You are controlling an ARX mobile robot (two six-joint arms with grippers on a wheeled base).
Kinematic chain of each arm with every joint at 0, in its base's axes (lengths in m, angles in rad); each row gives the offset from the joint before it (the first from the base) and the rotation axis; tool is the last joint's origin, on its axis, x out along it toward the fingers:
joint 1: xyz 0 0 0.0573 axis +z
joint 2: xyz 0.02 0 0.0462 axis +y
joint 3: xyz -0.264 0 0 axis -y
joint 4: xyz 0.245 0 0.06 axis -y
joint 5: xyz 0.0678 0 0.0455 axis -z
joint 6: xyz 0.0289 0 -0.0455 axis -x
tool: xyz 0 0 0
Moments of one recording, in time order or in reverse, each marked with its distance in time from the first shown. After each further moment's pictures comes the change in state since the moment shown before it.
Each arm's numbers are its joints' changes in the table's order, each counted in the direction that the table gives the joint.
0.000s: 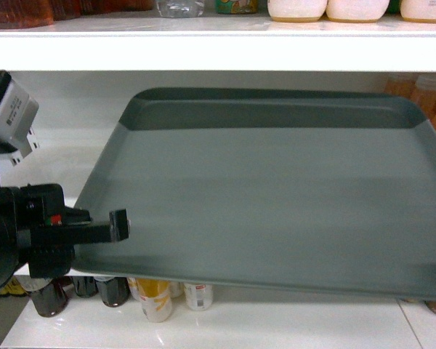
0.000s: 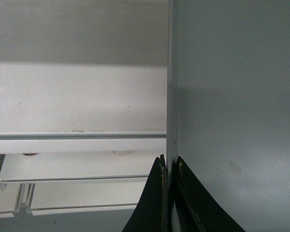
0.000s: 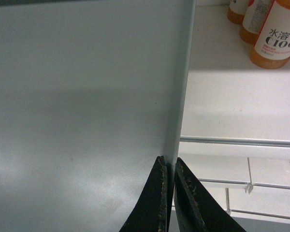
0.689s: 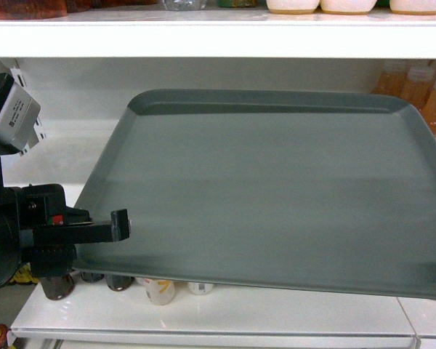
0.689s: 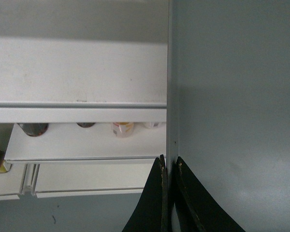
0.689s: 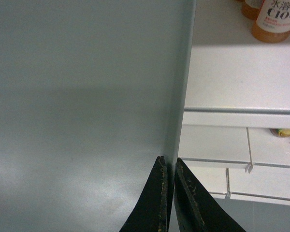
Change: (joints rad) left arm 0.000 0.013 0.003 -0.004 -0.005 -0.001; right arm -0.001 0.014 0.004 -0.003 -0.004 -0.003
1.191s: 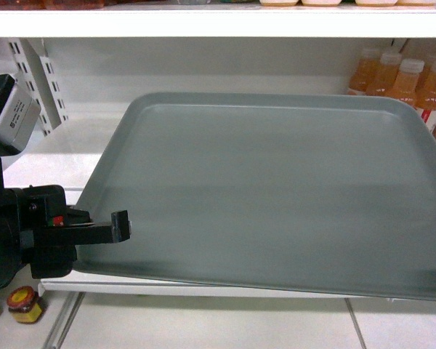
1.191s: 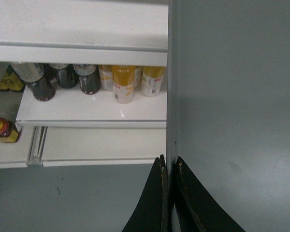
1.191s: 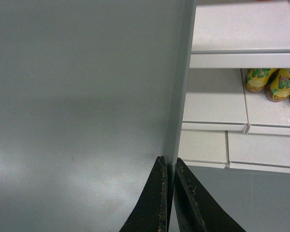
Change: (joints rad) left arm 0.000 0.000 0.000 -0.001 0.000 0.000; right arm -0.003 0.000 0.000 -0.002 -0.003 0.000
